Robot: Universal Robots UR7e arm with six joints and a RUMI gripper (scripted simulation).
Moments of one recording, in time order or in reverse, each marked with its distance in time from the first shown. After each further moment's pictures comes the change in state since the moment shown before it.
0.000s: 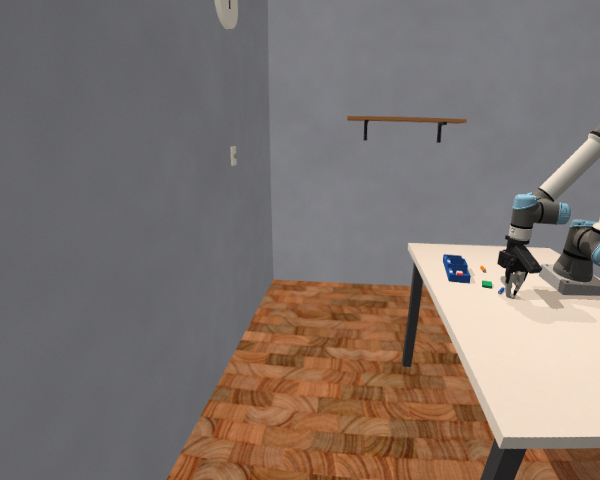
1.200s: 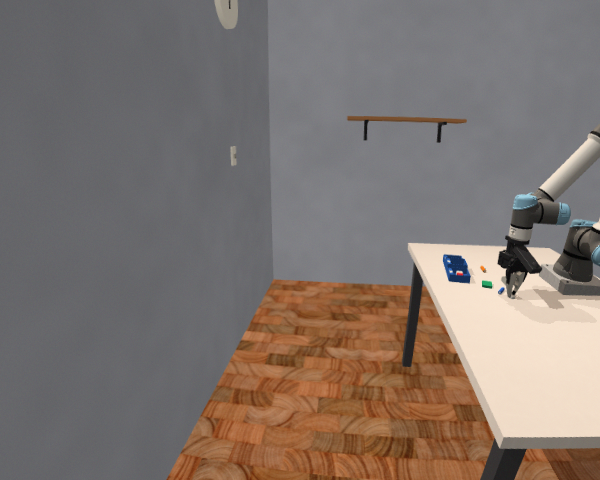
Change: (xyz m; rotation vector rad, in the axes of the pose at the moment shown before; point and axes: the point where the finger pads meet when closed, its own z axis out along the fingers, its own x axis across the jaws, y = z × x) arm 0.000 0.000 0.001 0.000 0.000 0.000
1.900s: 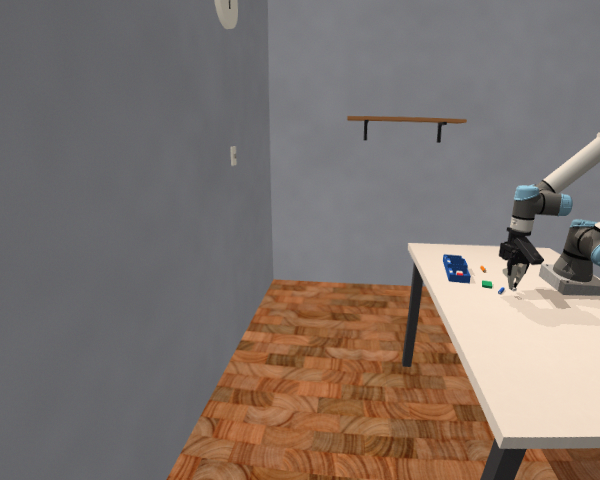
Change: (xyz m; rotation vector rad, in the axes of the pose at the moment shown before) arm 0.001 0.000 -0.032 -0.001 0.001 0.000
